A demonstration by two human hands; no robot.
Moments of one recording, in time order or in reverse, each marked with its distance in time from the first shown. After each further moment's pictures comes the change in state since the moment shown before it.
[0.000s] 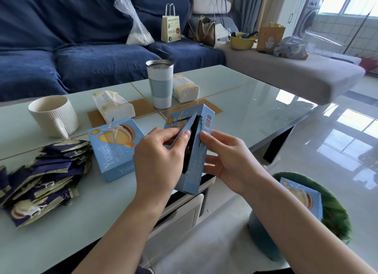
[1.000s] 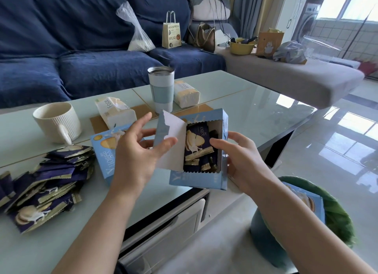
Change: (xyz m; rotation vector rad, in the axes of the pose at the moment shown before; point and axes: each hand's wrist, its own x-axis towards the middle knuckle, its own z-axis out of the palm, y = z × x) left_hand 0.030 -0.035 -0.028 -0.183 -0.094 -0.061; right_hand 0.010 -0.004 -0.018 -0.104 0.266 -0.060
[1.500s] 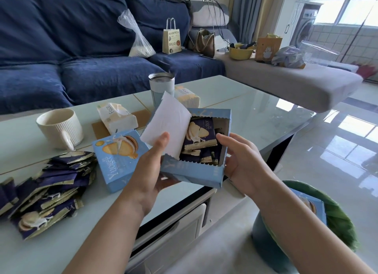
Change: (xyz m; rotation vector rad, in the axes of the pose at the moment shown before) left_hand -0.011 0.006 0.015 -0.439 -0.189 -0.561; right_hand -0.002 -0.008 -0.004 0.151 -0.094 0.013
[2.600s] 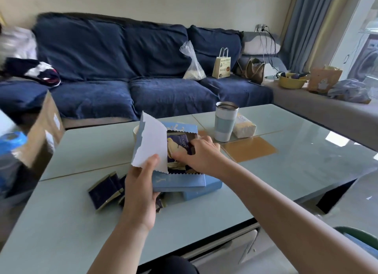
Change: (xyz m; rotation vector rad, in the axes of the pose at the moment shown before) left_hand -0.054 0.053 -0.137 -0.190 0.379 0.331; right_hand 0.019 0.016 0.223 -1.433 -0.300 -0.292
